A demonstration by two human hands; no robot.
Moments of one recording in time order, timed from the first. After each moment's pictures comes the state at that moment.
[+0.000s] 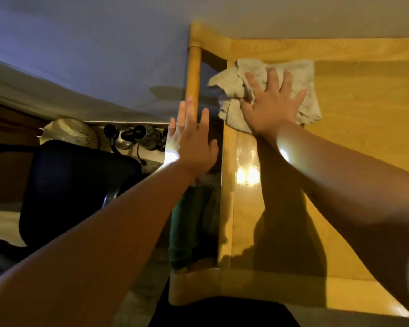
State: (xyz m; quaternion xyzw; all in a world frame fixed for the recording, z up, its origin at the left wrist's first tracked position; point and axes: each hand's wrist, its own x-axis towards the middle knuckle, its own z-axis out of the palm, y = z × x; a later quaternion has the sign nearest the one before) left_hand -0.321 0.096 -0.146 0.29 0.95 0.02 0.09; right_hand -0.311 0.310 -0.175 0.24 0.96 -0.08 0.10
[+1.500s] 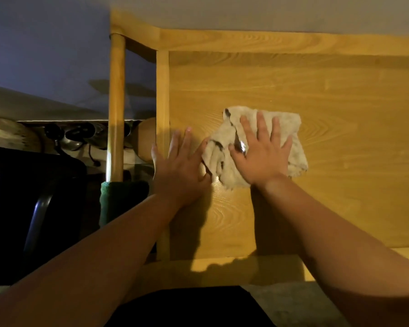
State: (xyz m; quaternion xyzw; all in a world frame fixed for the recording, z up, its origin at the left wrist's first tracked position) left_hand -0.211 0.156 -0.180 0.39 0.91 0.04 0.13; right_hand -0.129 0.355 -0.179 0.30 0.94 -0.09 0.12
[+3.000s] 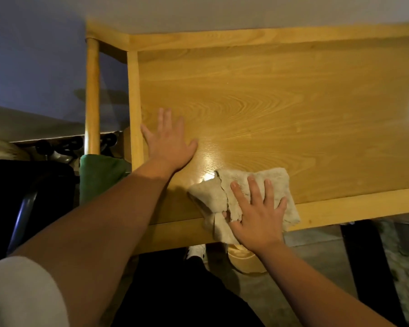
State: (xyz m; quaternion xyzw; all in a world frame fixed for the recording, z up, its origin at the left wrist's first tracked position) left_hand -0.181 0.202 -0.165 0.32 0.94 0.02 0.13; right_hand 0.096 0.275 -0.161 0.29 0.94 -0.08 0.16
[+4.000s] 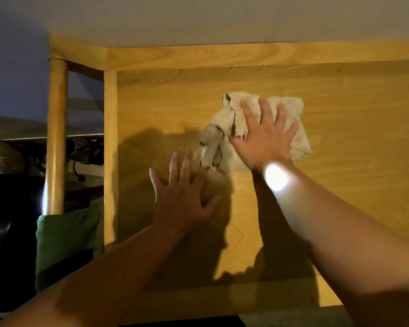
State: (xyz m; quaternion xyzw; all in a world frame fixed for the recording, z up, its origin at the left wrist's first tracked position) left_hand -0.153 0.253 -0.191 0.39 0.91 0.02 0.12; right_hand -0.138 0.488 -0.184 0.32 0.94 -0.07 0.09
